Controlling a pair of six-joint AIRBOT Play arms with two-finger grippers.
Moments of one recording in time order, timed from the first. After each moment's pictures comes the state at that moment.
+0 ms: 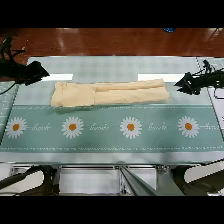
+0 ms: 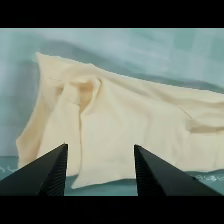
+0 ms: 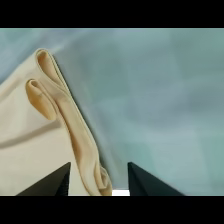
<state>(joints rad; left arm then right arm) 0.16 -1.24 1.20 1.14 -1.06 -1.53 -0.40 -1.80 1.44 -0.90 1.23 1.37</state>
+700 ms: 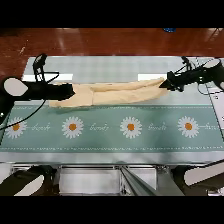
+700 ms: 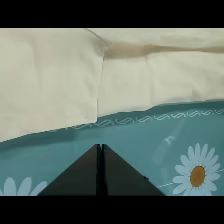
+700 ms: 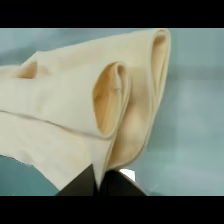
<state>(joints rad) -0.16 -1.07 0.90 1.05 -0.87 -1.55 -0.24 -1.73 1.42 -0.88 1.28 1.34</state>
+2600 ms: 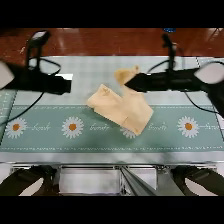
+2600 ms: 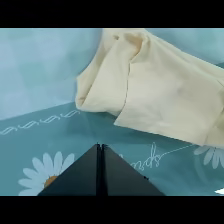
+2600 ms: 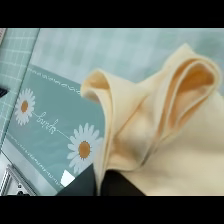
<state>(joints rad) -0.32 -0.92 1.11 1.40 -1.17 -1.68 0.35 -1.21 1.17 -0.68 0.95 1.36</state>
